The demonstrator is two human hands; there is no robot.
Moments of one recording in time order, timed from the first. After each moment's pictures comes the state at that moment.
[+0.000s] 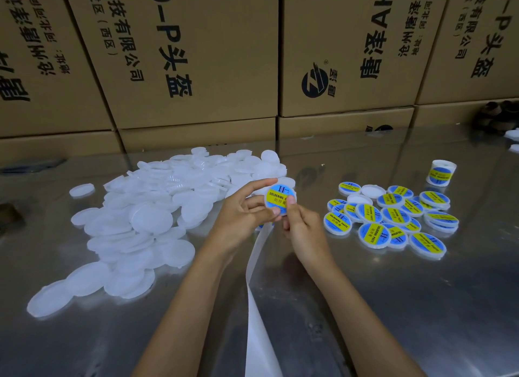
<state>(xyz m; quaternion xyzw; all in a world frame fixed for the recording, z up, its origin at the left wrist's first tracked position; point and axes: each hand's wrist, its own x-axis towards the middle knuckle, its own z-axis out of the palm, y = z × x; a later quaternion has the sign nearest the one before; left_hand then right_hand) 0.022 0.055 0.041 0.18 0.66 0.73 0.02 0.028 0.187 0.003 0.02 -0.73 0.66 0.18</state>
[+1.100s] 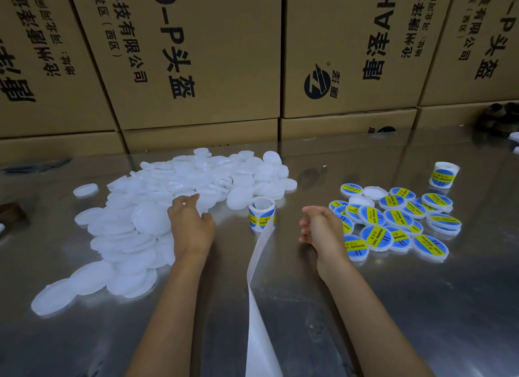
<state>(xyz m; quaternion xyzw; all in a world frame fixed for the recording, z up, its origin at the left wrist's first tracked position) -0.008 -0.002 0.004 -0.11 0.88 0.38 -0.26 0.018 0.207 0.002 -0.19 -0.60 0.76 0.13</state>
